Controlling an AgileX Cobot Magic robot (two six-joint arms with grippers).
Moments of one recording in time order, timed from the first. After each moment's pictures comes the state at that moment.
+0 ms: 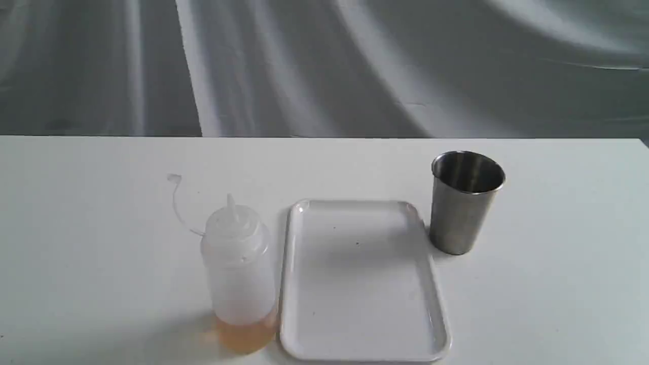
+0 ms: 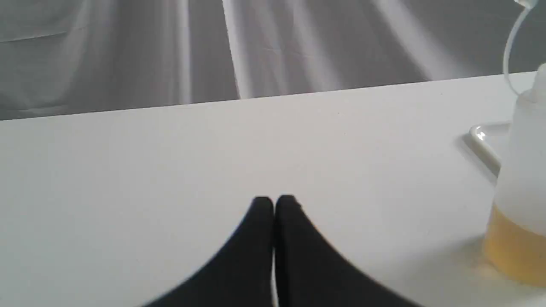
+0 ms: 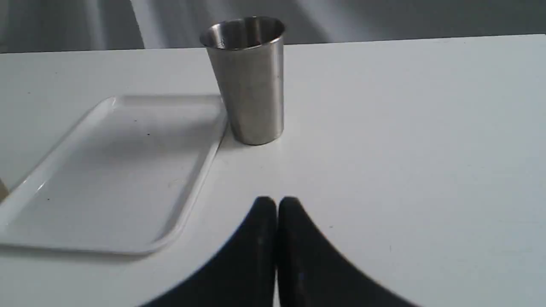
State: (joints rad) left arm -0.02 0.00 0.00 0.03 0.28 0.04; right arm 0.04 0.06 0.00 -0.14 0.31 0.24
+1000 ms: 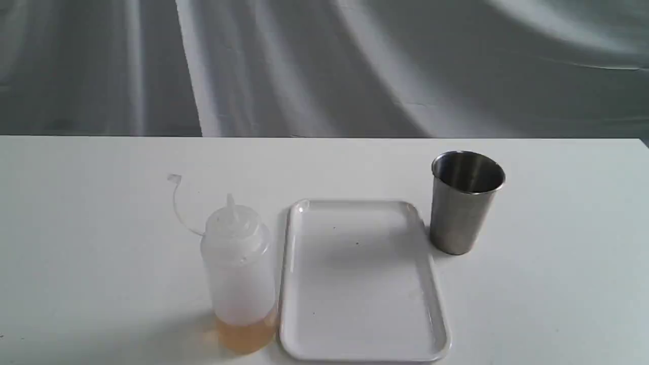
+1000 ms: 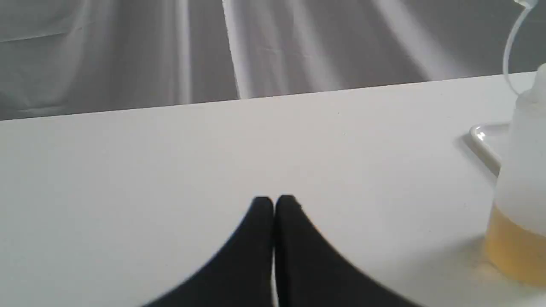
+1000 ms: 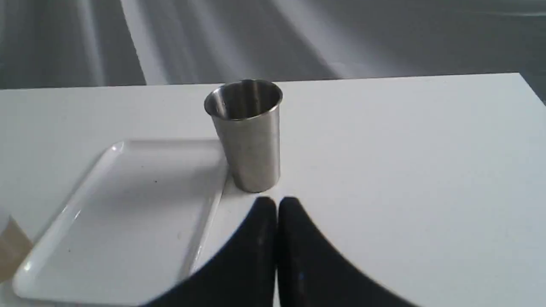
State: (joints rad) left arm -0.02 0.00 0.00 0.03 0.28 0.04; right arm 0.04 0.23 -0.33 -0.13 0.50 0.24
